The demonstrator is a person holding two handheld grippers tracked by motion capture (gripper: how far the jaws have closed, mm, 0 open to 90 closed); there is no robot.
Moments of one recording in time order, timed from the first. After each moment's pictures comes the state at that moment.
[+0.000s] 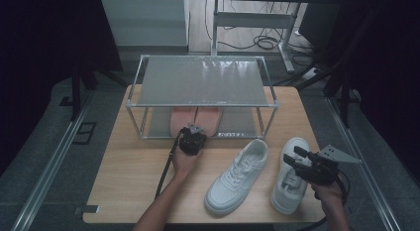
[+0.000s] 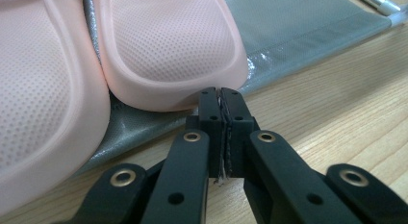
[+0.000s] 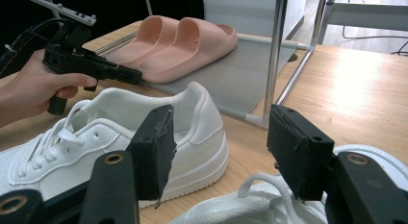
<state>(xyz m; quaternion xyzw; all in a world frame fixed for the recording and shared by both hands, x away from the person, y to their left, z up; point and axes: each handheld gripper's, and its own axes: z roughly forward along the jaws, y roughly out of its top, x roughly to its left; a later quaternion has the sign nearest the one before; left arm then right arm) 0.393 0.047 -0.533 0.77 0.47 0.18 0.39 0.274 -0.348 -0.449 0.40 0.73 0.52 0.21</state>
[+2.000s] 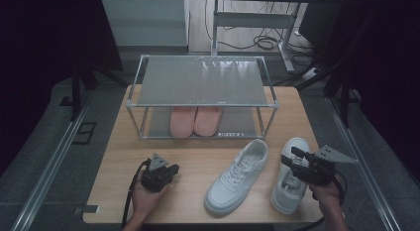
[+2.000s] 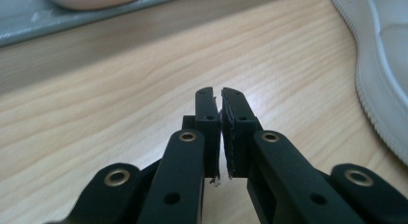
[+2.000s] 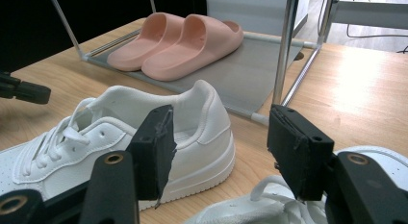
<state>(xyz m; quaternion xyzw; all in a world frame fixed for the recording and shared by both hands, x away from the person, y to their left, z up) 0.266 0.146 -0.525 0.79 0.45 0.15 0.39 0.274 -0.342 -0.450 0.40 0.73 0.51 0.21</state>
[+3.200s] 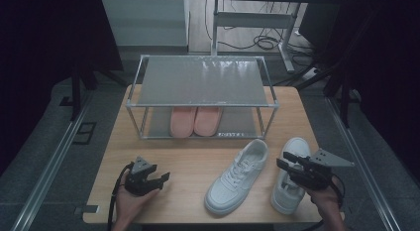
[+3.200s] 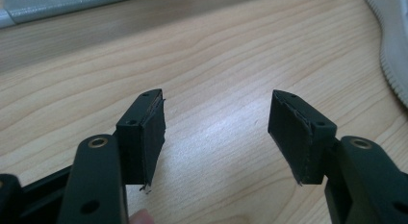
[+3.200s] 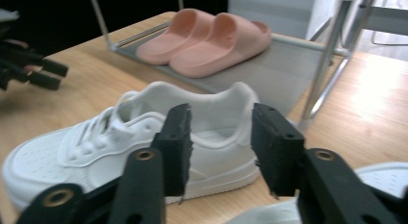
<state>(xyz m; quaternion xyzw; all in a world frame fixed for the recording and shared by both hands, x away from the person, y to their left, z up) 0.256 0.183 -0.524 0.77 0.47 0.15 0.40 0.259 -0.323 -0.441 0.35 0.76 0.51 0.19</state>
